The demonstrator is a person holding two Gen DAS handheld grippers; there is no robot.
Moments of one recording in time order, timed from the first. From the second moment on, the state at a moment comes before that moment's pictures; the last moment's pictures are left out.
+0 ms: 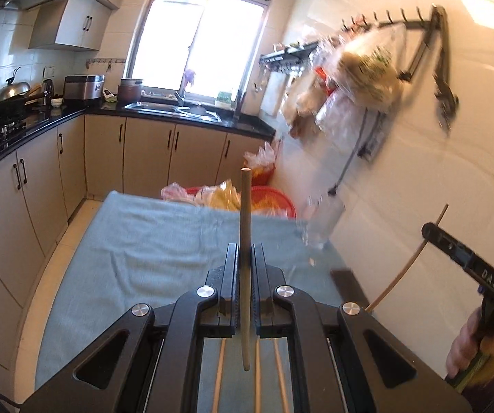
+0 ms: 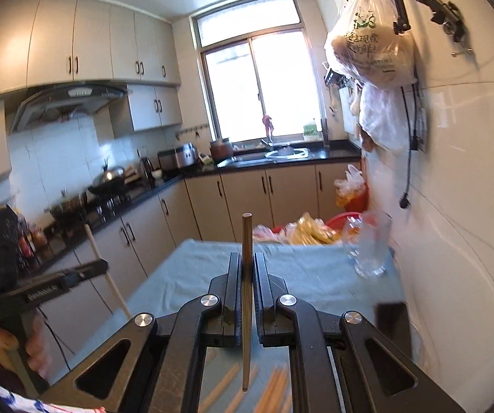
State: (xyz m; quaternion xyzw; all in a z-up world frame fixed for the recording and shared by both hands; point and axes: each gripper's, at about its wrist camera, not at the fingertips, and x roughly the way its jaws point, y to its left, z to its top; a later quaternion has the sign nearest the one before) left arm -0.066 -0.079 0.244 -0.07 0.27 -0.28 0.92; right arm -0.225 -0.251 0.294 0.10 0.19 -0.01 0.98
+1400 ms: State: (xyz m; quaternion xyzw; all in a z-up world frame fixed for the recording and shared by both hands) left arm 0.011 -0.108 0.210 -0.06 0.30 -0.21 0.93; right arm -0.077 -0.274 0.207 0.16 0.27 -0.04 0.95
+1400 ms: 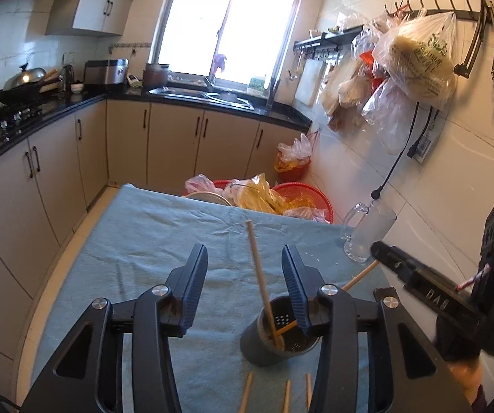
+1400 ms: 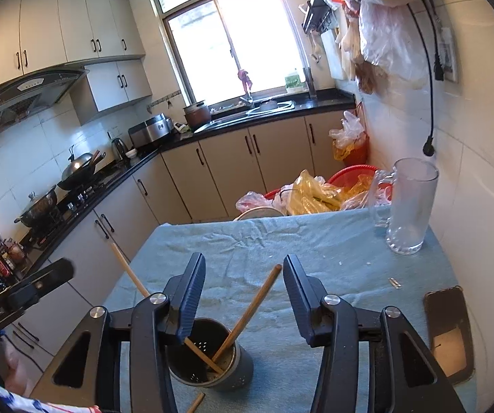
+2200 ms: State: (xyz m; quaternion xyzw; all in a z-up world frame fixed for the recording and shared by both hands) left arm -0.055 -0.128 0.044 0.11 0.48 -0.25 0.83; right arm -0.210 -0.286 0.055 0.16 0.48 -0.04 0.86
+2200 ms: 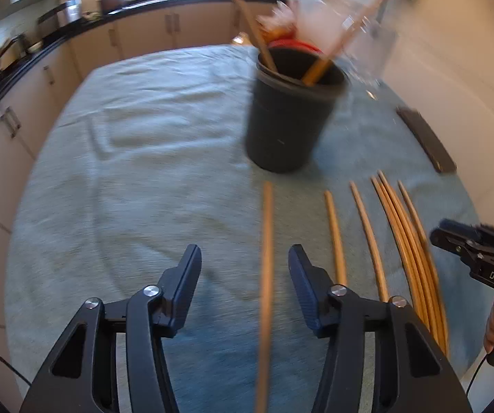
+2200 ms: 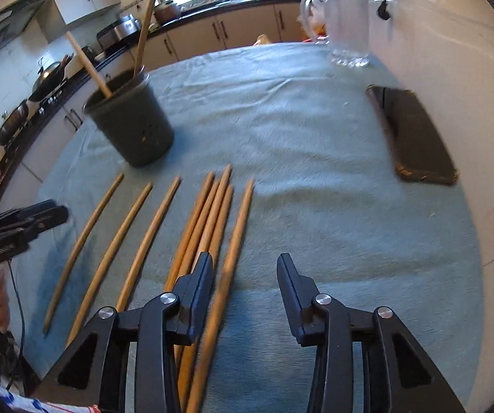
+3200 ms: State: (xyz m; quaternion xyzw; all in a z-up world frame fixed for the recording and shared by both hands) left arm -0.047 -0.131 0.022 0.07 0.60 -0.22 0.76; right arm -0.196 -0.304 0.045 0.11 0.59 -0.04 0.80
